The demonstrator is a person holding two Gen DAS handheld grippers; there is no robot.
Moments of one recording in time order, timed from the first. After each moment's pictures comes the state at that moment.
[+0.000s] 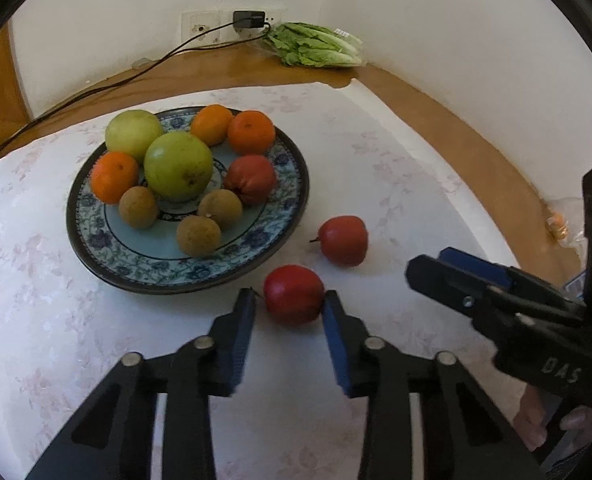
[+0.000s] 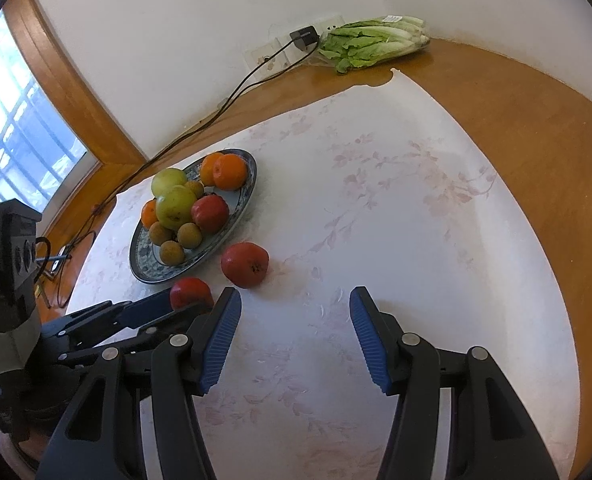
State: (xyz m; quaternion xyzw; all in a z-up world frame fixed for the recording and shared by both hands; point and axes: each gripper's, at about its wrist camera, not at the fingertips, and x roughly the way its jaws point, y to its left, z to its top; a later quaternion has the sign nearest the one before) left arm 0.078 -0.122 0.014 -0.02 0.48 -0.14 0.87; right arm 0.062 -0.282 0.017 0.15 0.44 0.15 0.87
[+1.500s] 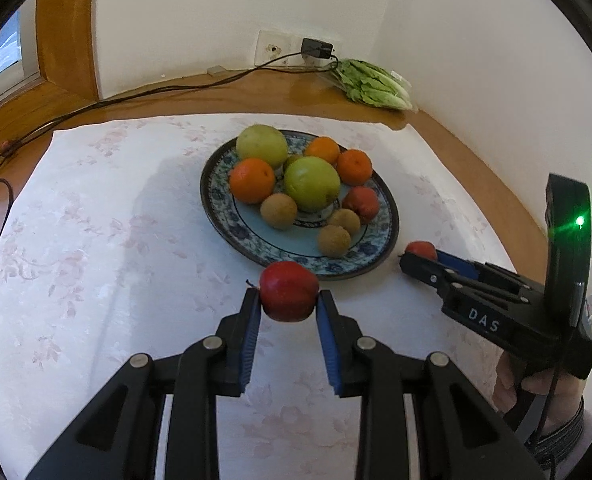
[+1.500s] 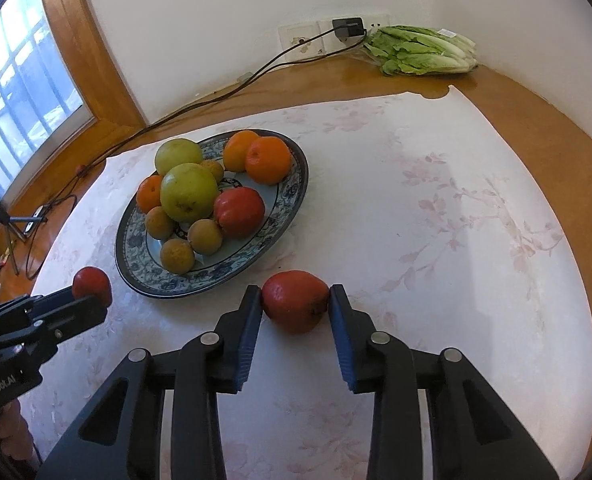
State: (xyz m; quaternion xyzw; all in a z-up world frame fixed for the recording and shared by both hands) left arm 0.058 -0.030 0.042 -0.07 0.46 -0.09 0.88; right arm 0.093 -0.219 0.011 0.05 0.45 0.15 0.88
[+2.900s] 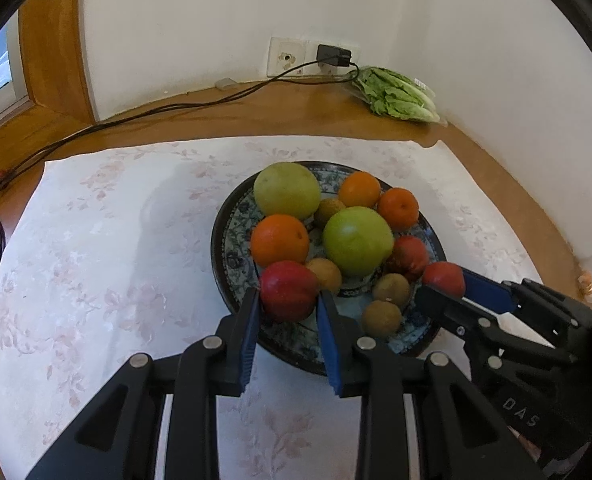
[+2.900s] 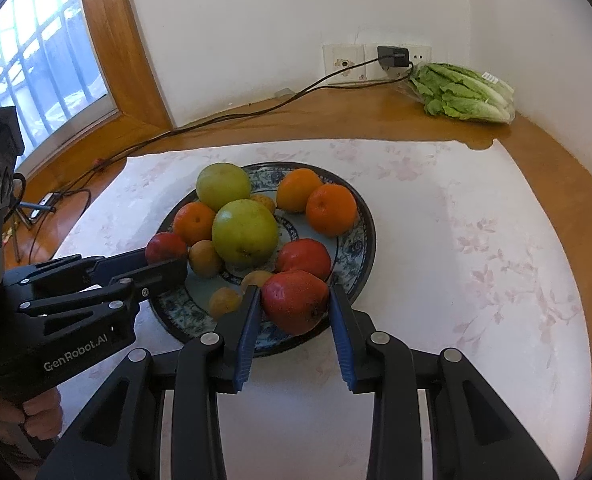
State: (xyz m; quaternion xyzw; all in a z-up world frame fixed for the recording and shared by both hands) left arm 0.118 -0.029 0.026 -0.05 0.44 -0.06 0.89; right arm 0.111 -0.175 0.028 0.00 0.41 0.18 0.89
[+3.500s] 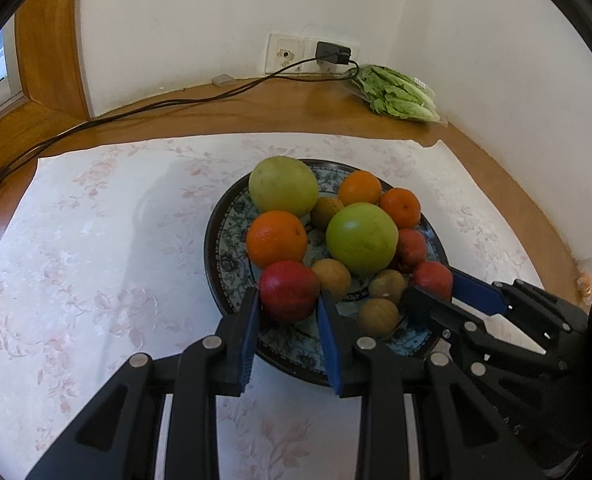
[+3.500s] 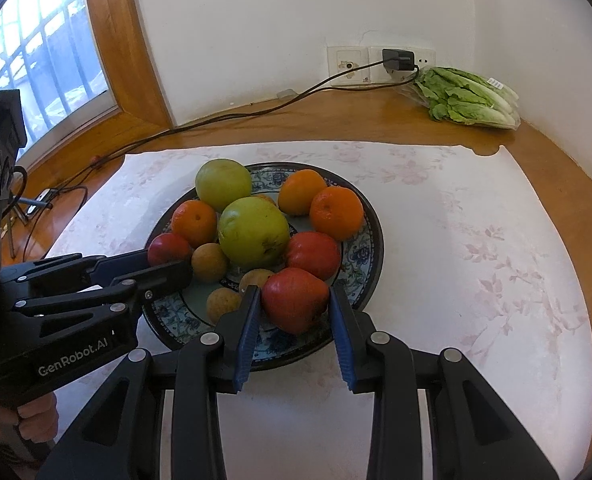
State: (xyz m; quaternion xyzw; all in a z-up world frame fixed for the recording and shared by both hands) left arm 0.122 -0.030 0.022 -0.05 0.45 -0.07 0.89; right arm 0.116 -0.168 0.022 -0.01 0.41 0.18 0.89
